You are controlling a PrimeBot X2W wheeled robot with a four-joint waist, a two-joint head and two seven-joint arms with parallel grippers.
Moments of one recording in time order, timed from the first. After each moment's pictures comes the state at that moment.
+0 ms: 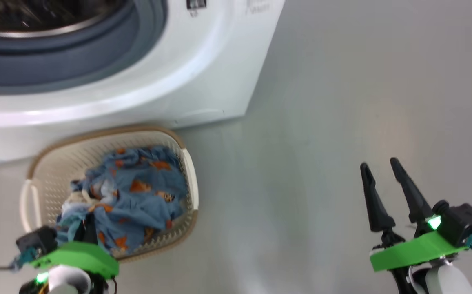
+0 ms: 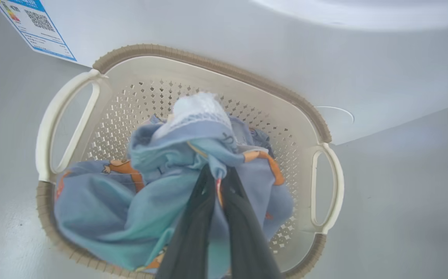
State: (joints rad) left arm -0.41 0.05 0.03 0.82 -0.49 -0.13 -0.25; right arm -0.14 -0.09 0.03 0.08 0.31 0.13 -0.26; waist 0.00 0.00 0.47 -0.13
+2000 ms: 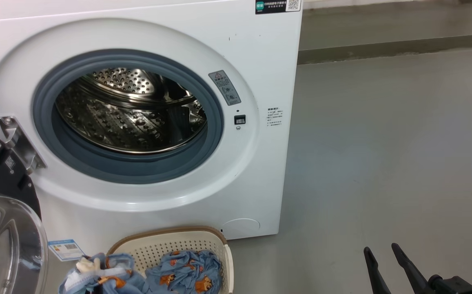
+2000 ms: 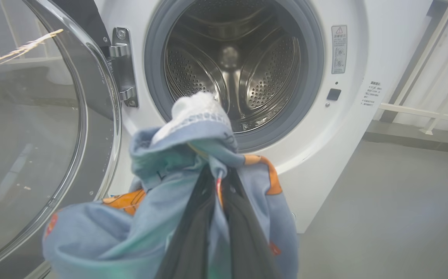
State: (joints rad) left arm 0.31 0.05 -0.06 -0.09 -0.27 0.05 -0.25; right arm 0.15 -0.10 0.03 0.12 0.29 0.13 -0.26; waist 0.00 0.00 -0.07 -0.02
